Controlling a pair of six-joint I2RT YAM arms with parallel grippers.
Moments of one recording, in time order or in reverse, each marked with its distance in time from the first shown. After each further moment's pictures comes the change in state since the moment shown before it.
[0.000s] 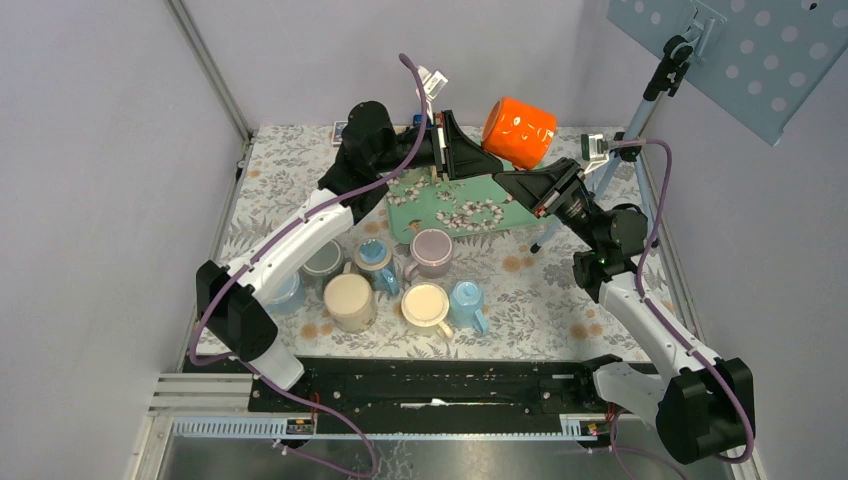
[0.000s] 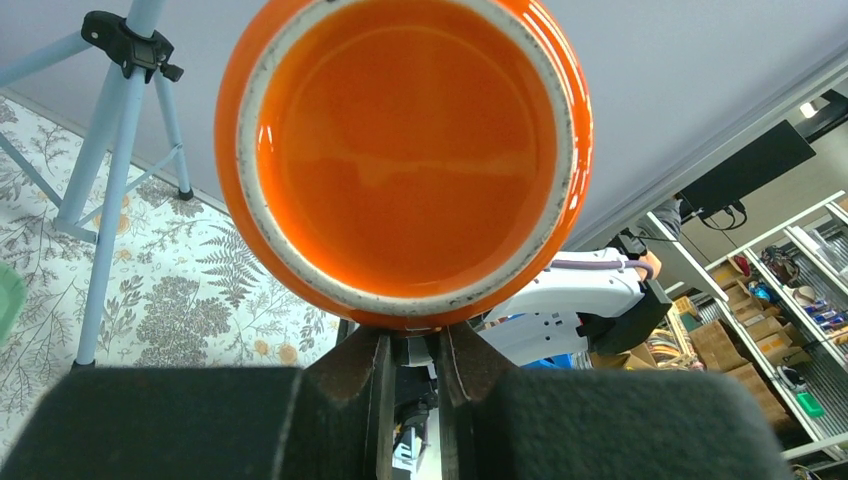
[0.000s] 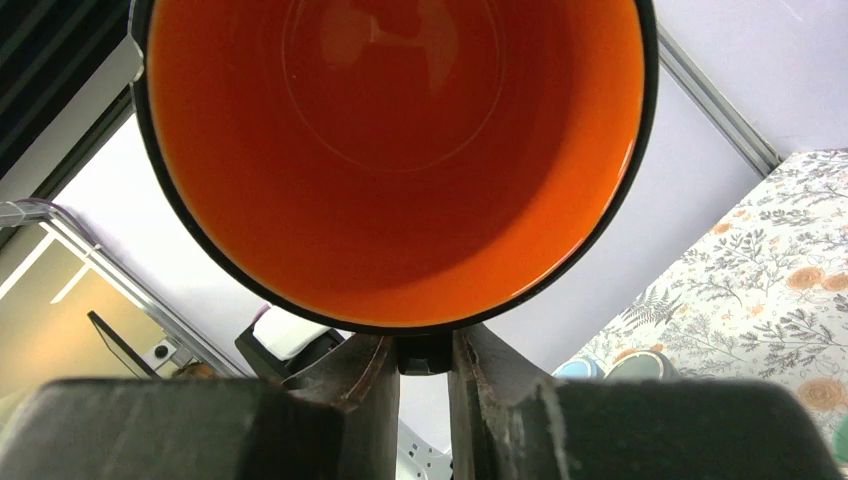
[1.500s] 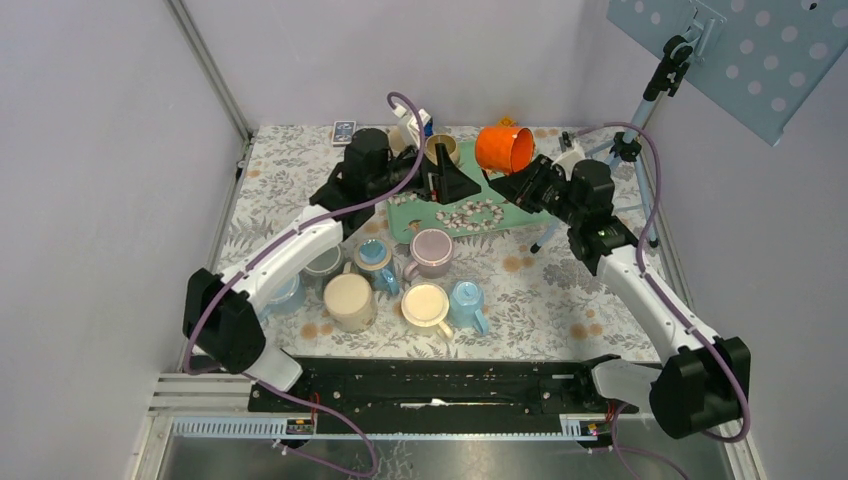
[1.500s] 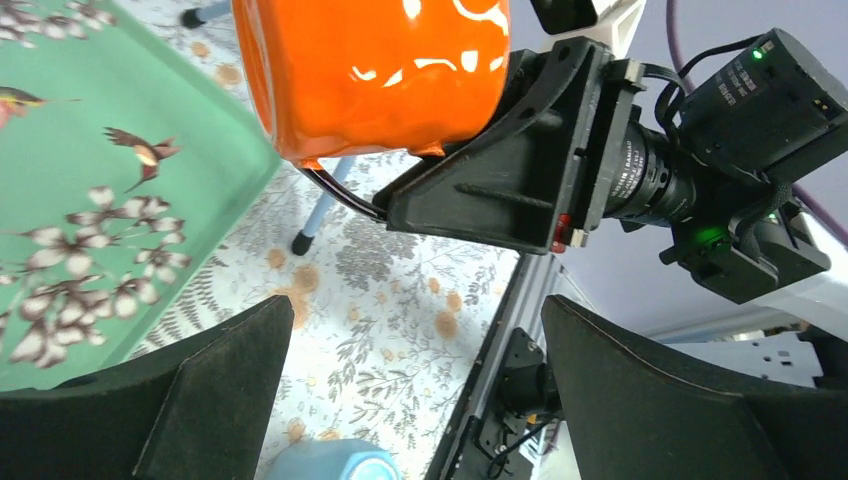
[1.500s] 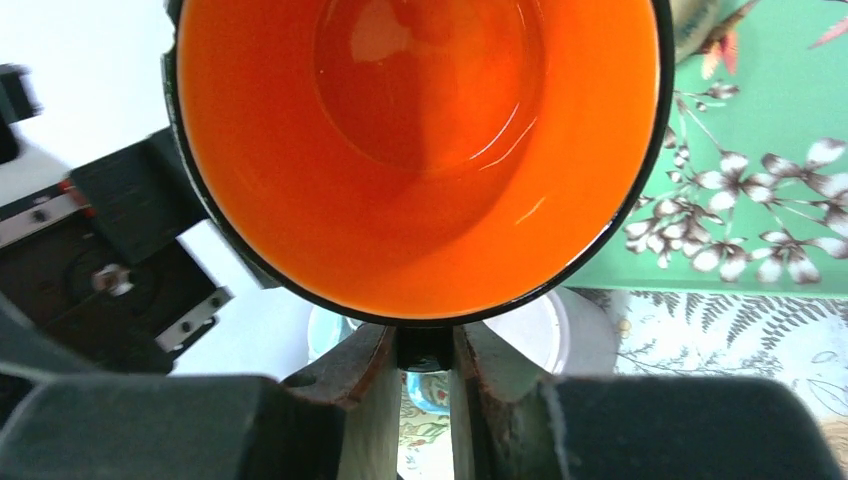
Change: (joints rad) left arm 0.063 -0.071 -0.247 -0.198 -0.257 0.249; right arm 0.002 0.097 0.215 -0.916 0.219 -0.480
